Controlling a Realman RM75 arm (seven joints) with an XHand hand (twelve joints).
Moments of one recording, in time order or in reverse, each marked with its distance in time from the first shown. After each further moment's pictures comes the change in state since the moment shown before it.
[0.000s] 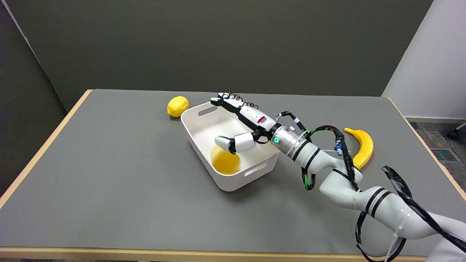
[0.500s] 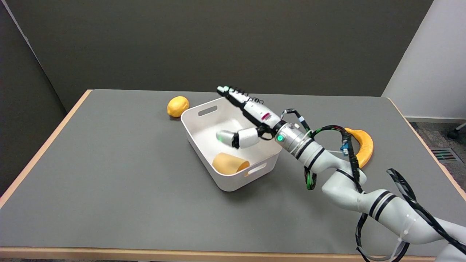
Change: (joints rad) arm -0.045 0.002 0.052 0.069 0.054 -0.018 -0.103
